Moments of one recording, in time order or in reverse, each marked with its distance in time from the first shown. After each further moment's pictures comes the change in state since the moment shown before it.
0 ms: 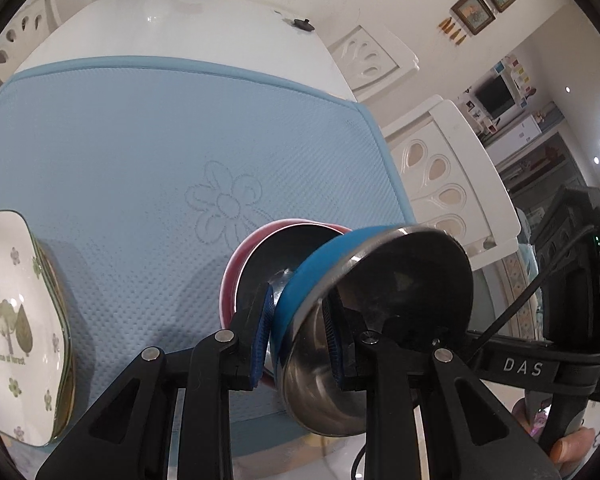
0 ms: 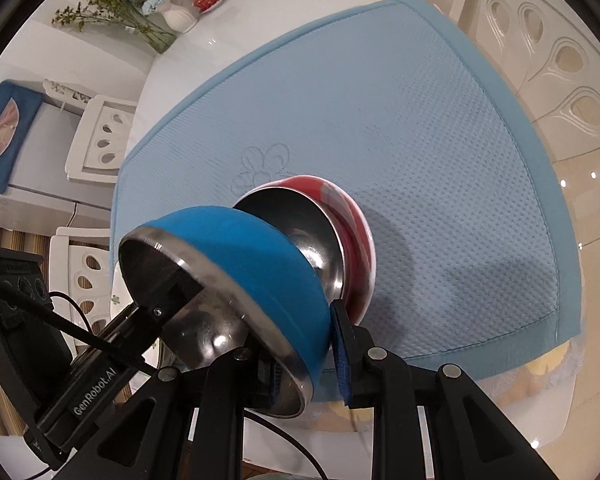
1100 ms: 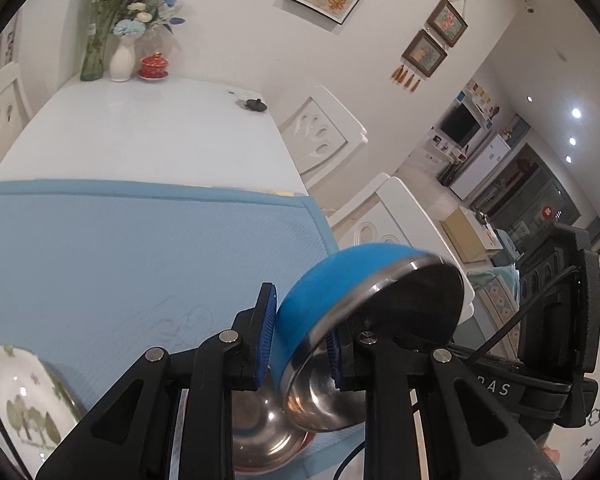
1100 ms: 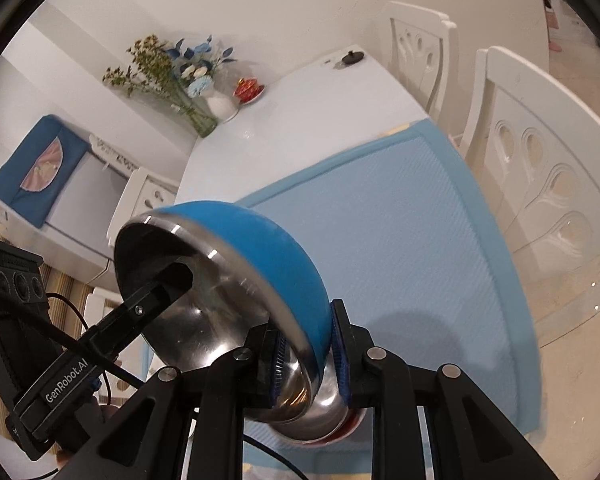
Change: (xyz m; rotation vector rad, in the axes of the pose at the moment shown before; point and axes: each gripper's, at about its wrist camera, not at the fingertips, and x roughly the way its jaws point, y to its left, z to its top) left arm -0.057 -0.061 0.080 0.097 -0.219 -0.059; right arm -0.089 0.009 0.047 -0.096 -0.306 0.082
